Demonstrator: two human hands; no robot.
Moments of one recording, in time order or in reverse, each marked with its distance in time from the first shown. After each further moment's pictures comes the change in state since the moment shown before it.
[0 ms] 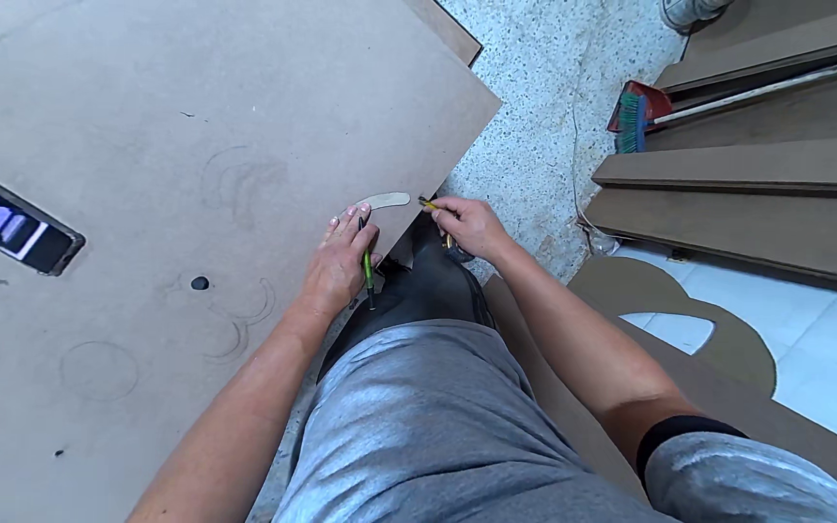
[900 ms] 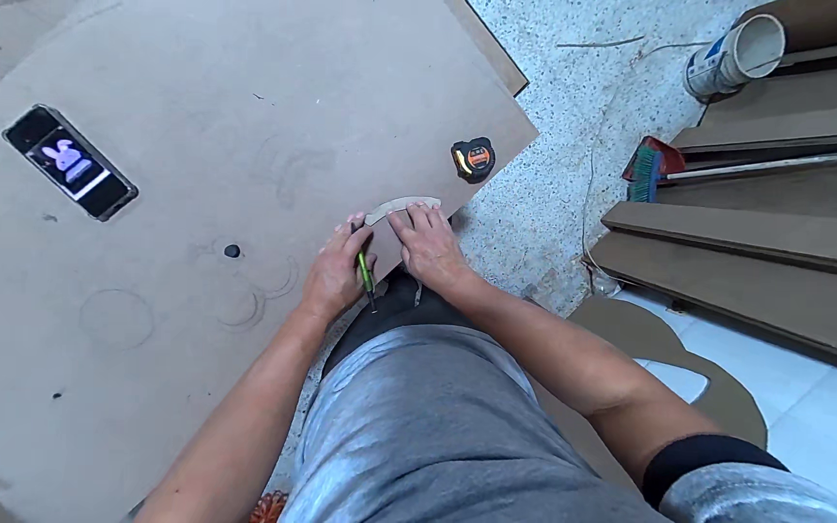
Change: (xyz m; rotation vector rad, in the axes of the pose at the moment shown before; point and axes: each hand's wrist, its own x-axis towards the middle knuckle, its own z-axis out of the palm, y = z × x) left_hand -0.047 -0.017 0.008 -0.219 0.247 -0.186; right_hand 0.005 -0.060 0.096 -0.762 0.016 -0.384
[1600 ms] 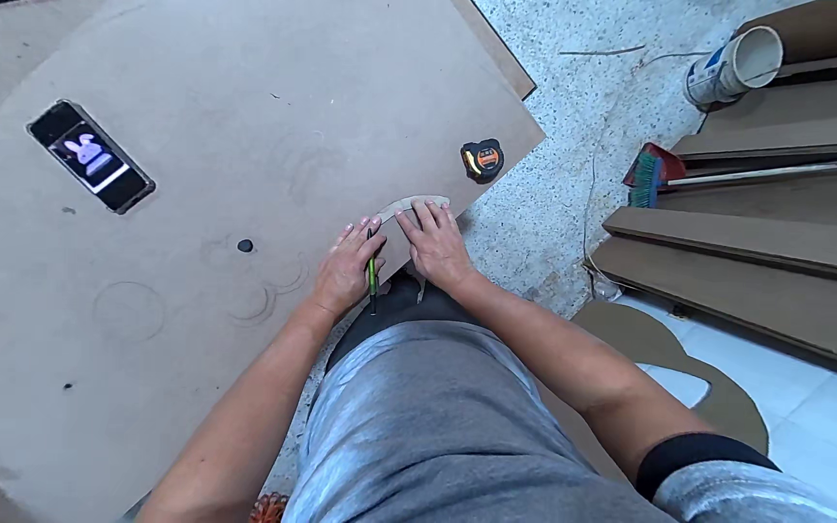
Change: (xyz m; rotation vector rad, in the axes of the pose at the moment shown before) left_hand -0.009 -0.024 0.012 0.095 -0.022 0.175; right_hand -0.004 0.005 0.022 -0.021 0.102 -0.048
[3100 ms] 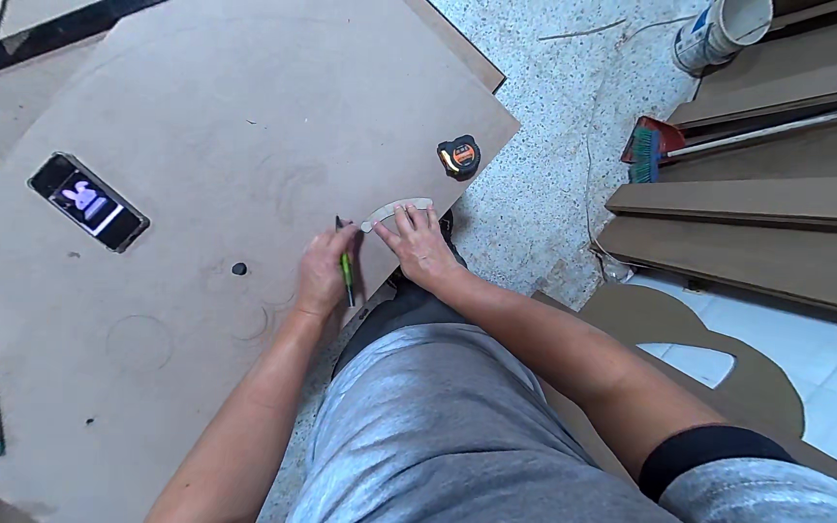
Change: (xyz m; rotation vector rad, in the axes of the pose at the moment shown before) left_hand 0.021 0.013 -0.033 -0.029 0.150 -0.175; right_hand 0.010 -0.016 -0.025 0.009 -0.216 0.047
